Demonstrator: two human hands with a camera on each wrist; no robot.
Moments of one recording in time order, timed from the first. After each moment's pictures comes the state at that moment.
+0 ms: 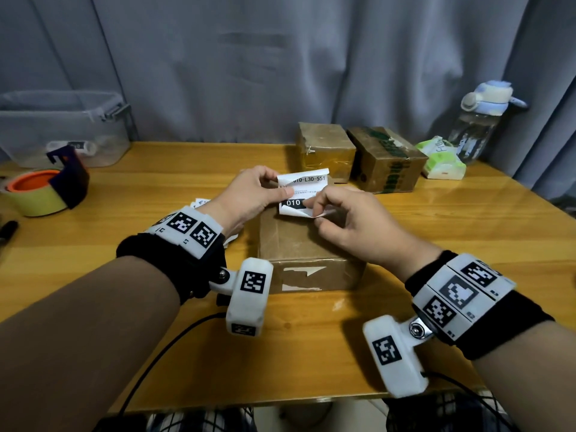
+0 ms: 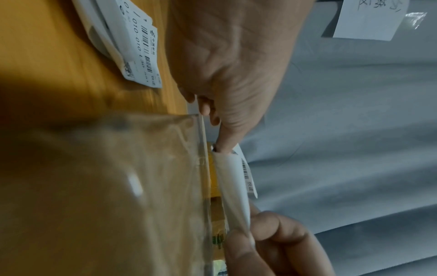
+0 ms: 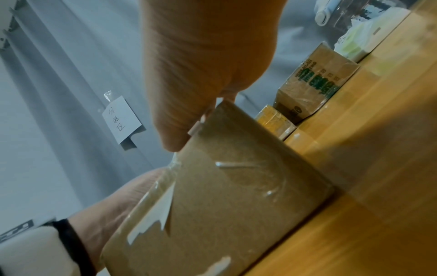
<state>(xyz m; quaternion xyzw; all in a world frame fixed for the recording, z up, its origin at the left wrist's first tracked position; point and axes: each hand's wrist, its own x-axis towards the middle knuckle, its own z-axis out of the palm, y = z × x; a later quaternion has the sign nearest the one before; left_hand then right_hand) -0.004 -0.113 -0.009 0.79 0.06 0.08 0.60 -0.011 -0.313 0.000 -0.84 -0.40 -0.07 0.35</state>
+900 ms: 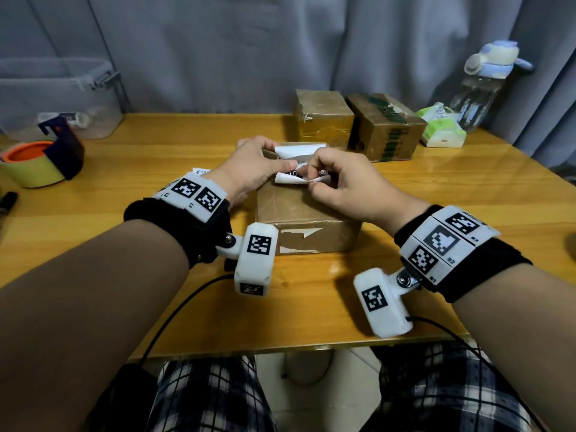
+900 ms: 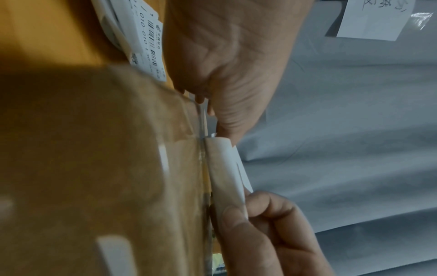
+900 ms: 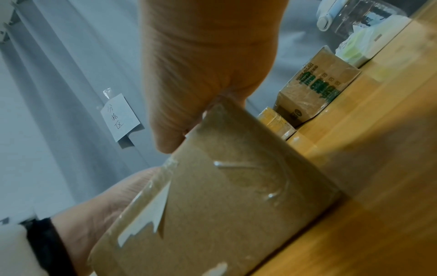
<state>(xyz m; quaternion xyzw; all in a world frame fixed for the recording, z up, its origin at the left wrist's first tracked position) -0.008 -0.124 -0.012 0.82 0.10 0.07 0.56 -0.013 -0.309 0.002 -0.85 -0.39 -0.05 0.36</state>
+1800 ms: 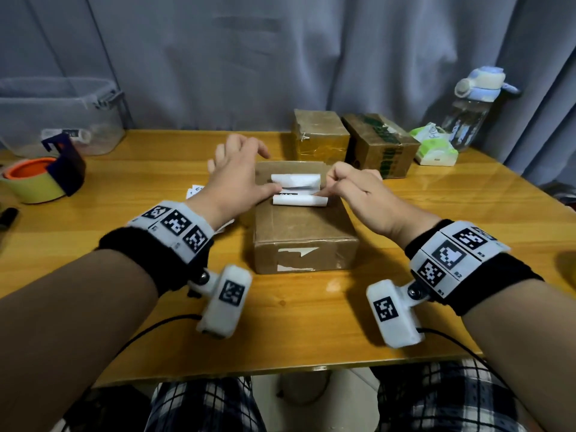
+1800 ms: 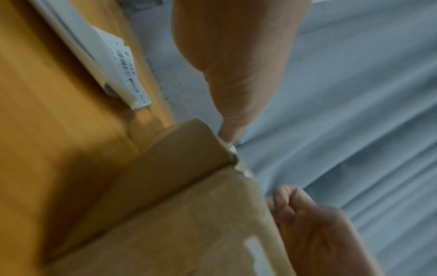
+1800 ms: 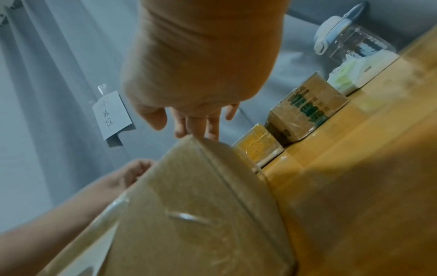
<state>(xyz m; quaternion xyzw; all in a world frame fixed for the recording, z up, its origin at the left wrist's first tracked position) -0.031 -0.111 0.004 0.95 0.01 0.22 0.24 -0.005 -0.327 0.012 -0.89 -0.32 -0.02 0.34</state>
